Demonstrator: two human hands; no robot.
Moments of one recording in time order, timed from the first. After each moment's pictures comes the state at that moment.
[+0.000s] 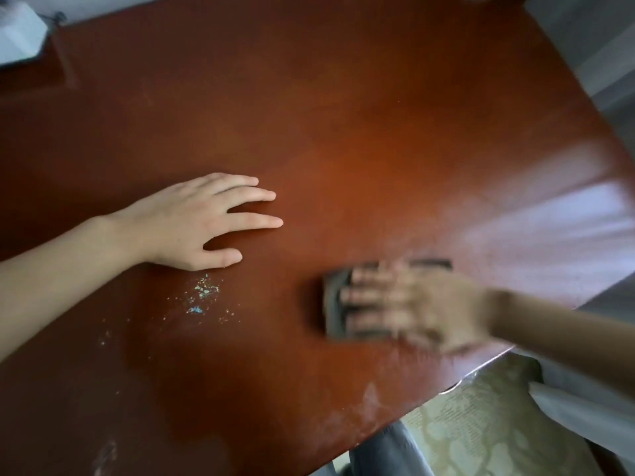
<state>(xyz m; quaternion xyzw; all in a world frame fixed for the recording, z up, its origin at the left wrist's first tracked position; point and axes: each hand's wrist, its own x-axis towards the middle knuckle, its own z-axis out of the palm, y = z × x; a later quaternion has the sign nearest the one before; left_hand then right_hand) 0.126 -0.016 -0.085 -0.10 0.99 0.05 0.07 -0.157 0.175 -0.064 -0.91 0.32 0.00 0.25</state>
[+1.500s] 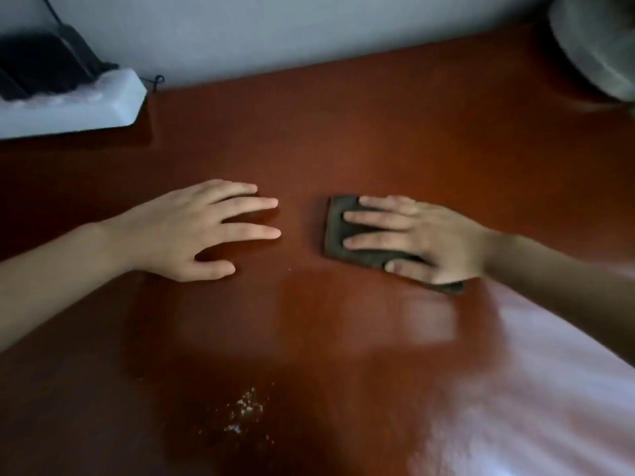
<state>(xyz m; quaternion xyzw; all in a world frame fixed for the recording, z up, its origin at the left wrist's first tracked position) 0.179 -0.118 -0.082 -0.16 0.98 0.05 0.05 -0.177 -0.054 -0.098 -0.94 0.30 -0.01 0.15</state>
